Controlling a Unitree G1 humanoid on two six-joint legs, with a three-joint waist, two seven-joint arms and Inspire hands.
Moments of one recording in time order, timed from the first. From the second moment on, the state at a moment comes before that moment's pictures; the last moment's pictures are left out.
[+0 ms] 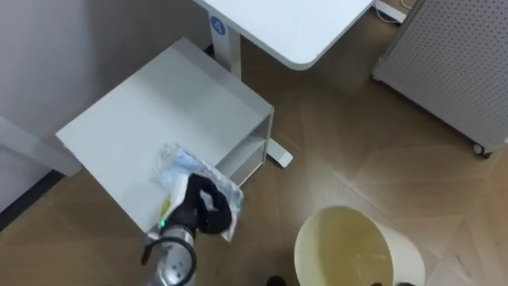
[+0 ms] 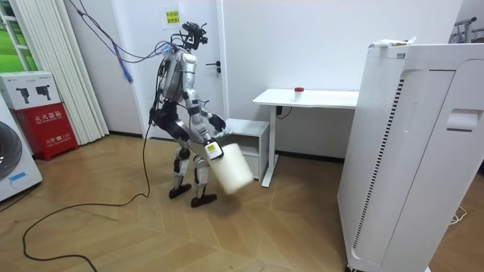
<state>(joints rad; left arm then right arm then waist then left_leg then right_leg) -0.45 0.11 -0.50 1.04 -0.02 -0.21 0.27 -0.26 -0.26 0.35 1.20 0.79 -0.25 -0.11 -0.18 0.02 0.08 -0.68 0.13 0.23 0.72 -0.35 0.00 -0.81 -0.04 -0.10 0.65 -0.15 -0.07</state>
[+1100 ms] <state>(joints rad) -0.24 0.11 -0.72 0.96 -0.22 -0.11 -0.30 -0.23 -0.15 0.46 1.16 0.58 -0.18 0.07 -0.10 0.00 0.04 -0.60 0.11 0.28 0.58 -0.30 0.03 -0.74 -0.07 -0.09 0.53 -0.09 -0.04</state>
